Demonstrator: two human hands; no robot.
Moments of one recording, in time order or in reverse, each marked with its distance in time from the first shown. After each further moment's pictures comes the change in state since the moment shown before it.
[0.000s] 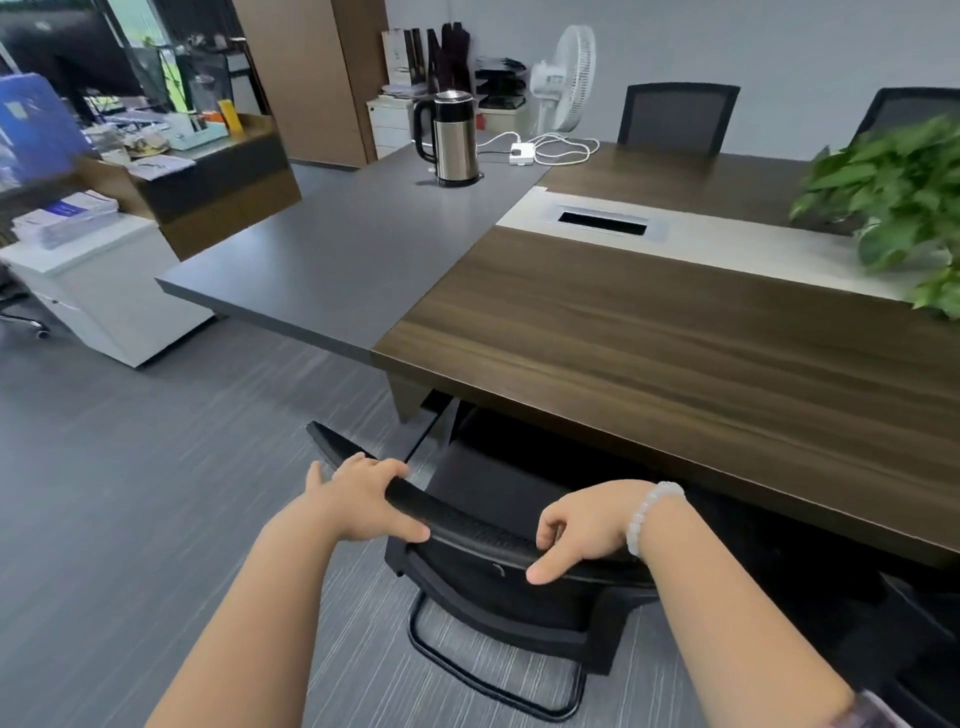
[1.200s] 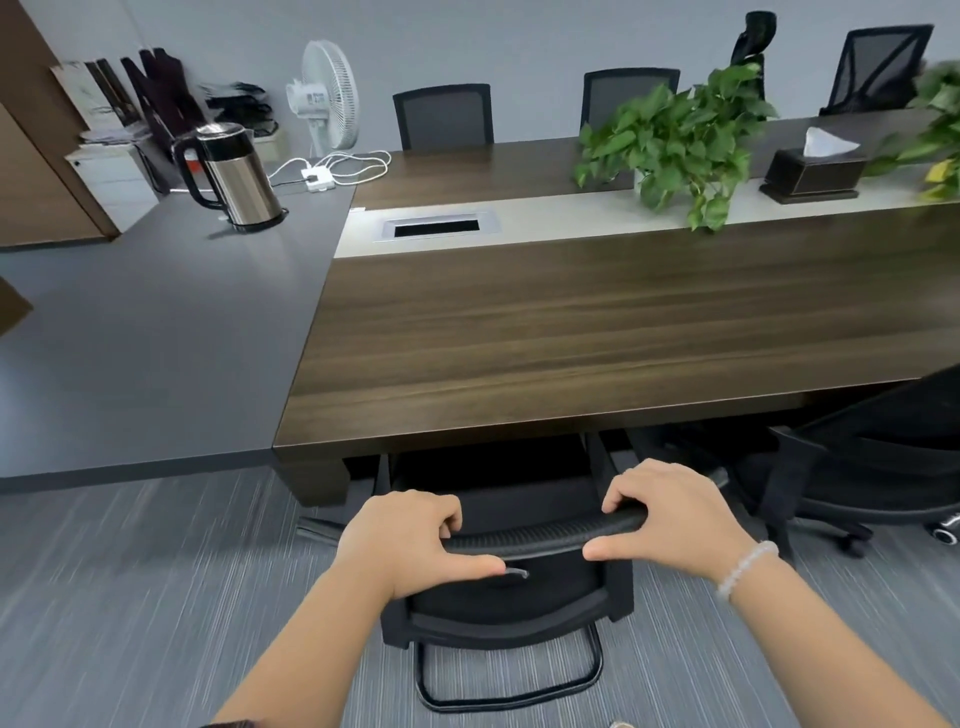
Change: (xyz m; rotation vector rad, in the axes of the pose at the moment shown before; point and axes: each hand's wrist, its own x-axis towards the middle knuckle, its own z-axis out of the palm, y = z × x) left_hand 0.103 -0.019 -0.035 0.315 0.092 0.779; right_hand 0.017 -0.015 0.060 0.237 0.994 0.388
